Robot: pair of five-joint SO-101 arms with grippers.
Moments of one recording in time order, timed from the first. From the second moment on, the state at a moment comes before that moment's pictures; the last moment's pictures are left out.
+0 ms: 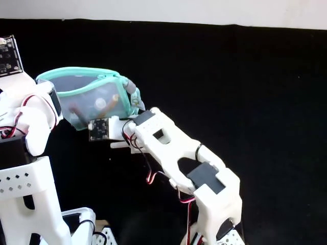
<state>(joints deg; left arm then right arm) -20.4 -36.1 24.5 65.3 7.2 -41.5 20.9 12.1 49.9 57.2</state>
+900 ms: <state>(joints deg) -20.4 -36.1 24.5 65.3 7.2 -41.2 2.7 12.5 75.1 44.3</state>
